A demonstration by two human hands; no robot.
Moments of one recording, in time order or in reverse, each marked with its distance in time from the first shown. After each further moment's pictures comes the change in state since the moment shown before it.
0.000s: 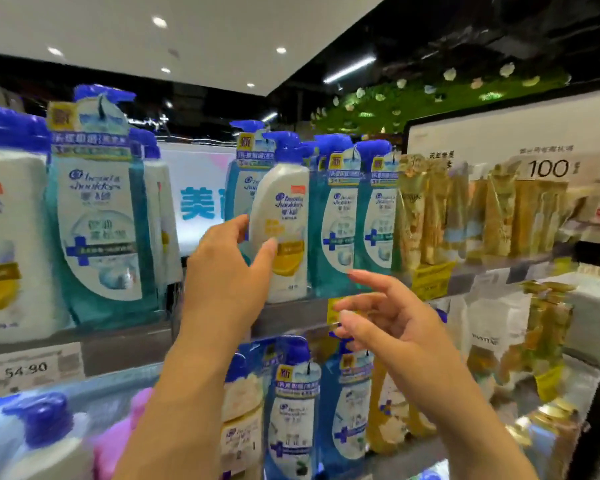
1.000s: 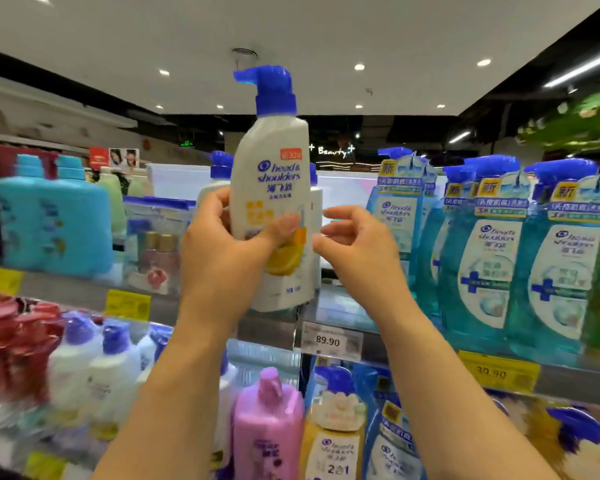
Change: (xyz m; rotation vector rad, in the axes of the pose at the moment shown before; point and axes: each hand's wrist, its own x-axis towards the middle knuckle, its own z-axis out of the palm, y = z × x) left_hand -0.013 0.025 -0.099 -0.059 0.498 -0.043; right_hand 0.134 -0.029 0.128 0.149 -0.305 -0.211
